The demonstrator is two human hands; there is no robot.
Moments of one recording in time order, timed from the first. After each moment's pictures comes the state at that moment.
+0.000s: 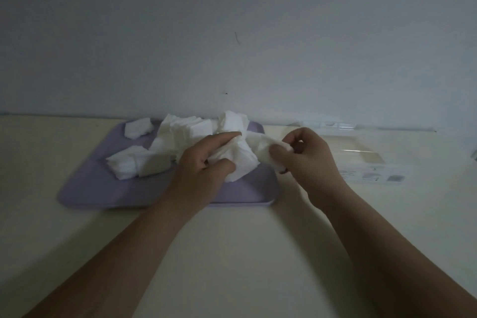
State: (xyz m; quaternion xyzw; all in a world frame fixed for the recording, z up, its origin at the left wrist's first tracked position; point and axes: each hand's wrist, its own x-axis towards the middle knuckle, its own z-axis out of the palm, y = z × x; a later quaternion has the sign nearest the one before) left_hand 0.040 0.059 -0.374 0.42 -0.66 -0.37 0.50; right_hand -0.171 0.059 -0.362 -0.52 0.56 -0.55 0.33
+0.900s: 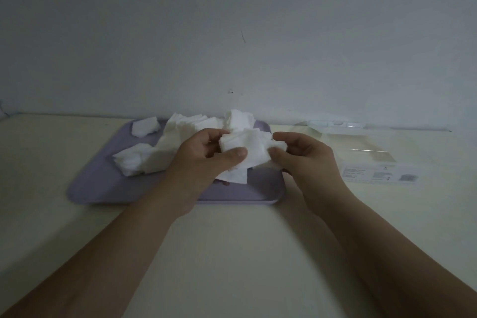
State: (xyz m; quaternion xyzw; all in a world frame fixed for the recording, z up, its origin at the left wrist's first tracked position) left_hand 0.047 0.054 -0.370 0.41 -0.54 -0.54 0.50; right_hand -0.163 0.060 -0.380 -0.49 0.50 -0.59 0.40
